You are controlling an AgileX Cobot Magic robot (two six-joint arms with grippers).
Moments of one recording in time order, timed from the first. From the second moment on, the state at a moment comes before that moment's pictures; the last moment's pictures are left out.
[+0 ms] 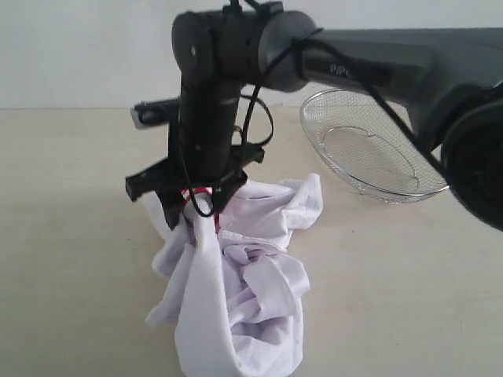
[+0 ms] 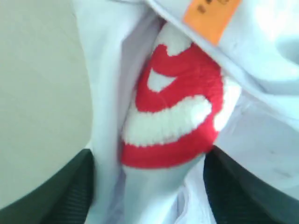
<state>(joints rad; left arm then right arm) 0.03 0.00 -0.03 -0.22 0.15 -0.16 0.61 2.24 -1.99 0.16 1.21 0.09</state>
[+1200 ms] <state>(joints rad) -0.02 0.35 -0.15 -0.64 0.17 0.29 0.37 2.23 -2.04 -0.09 1.22 -0.07</state>
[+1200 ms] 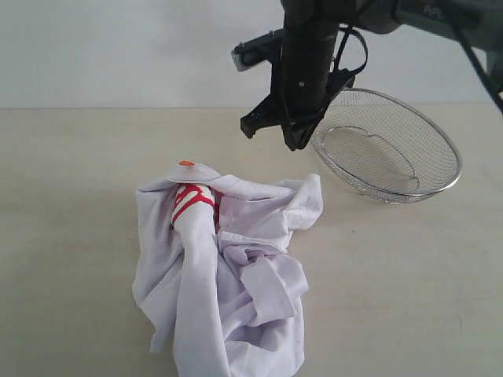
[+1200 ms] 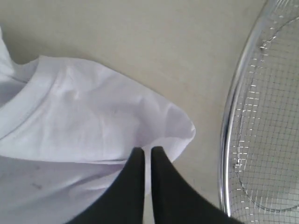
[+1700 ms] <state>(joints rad) -0.13 1.13 -0.59 -0.91 0.30 0.76 0.34 2.32 -2.04 -0.11 1.15 -0.10</state>
